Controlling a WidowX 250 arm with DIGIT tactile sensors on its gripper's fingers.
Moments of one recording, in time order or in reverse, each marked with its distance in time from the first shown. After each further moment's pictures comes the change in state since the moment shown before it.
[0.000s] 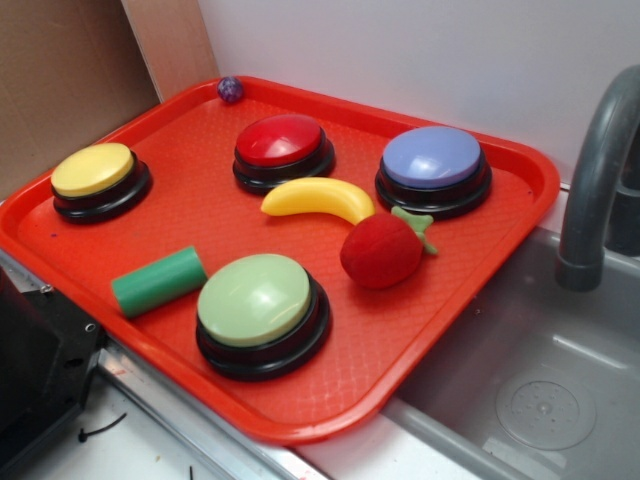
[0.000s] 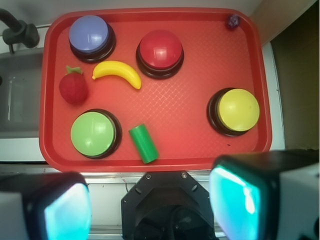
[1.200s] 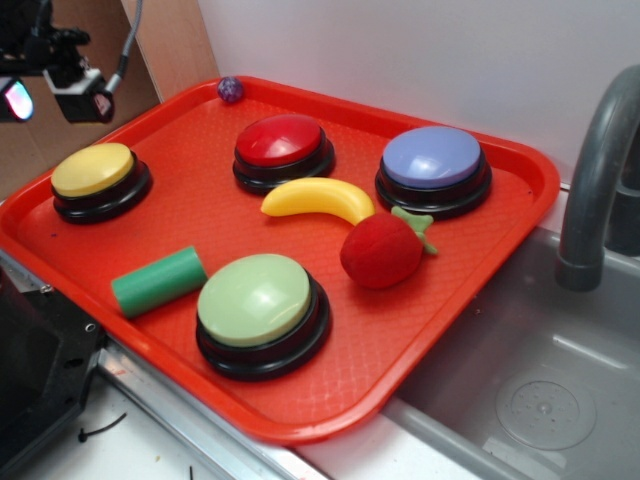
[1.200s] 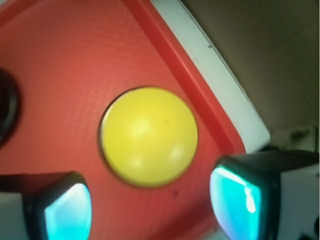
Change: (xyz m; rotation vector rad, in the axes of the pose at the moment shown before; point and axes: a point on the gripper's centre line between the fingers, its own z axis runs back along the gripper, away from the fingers) arm 0.031 0.147 -0.154 0.150 0.012 0.500
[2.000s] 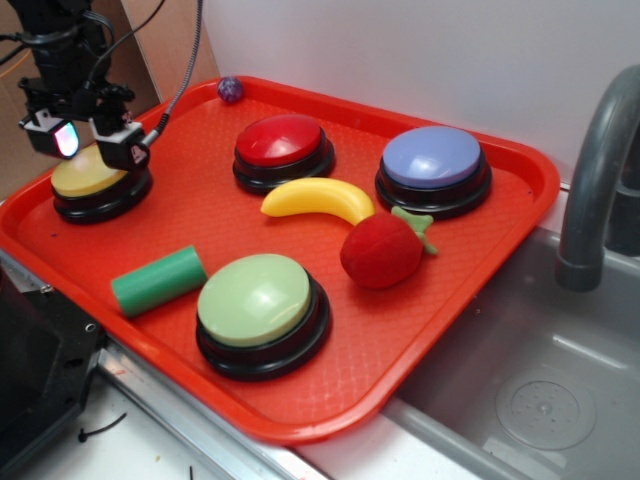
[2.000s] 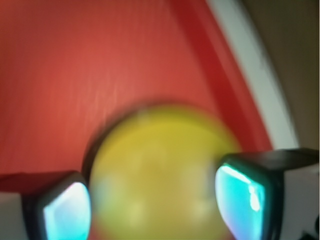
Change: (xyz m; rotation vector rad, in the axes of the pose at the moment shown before) arm 0.003 -0.014 -0.022 -0.030 0.155 -0.123
